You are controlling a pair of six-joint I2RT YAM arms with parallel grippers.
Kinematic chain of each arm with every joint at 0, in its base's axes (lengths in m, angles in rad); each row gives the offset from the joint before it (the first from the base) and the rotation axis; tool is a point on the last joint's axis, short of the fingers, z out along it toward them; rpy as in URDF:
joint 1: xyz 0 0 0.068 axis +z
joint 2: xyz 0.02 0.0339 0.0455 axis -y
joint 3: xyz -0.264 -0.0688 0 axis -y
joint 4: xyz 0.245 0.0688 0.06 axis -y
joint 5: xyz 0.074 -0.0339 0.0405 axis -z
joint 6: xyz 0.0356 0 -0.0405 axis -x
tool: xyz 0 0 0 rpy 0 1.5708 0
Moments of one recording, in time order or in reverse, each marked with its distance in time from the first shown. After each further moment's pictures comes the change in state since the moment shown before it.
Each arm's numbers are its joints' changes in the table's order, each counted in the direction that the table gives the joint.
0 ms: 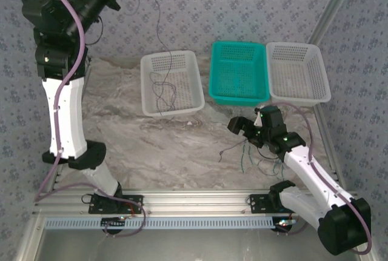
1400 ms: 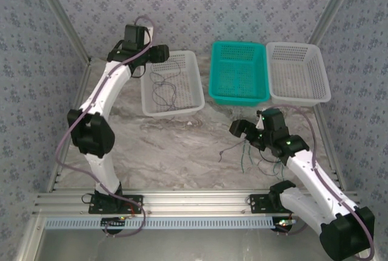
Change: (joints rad) left arm -0.062 -0.058 -0.868 -0.100 -0.258 -0.058; right arm 0.008 0.067 0.009 -0.090 0.048 0.012
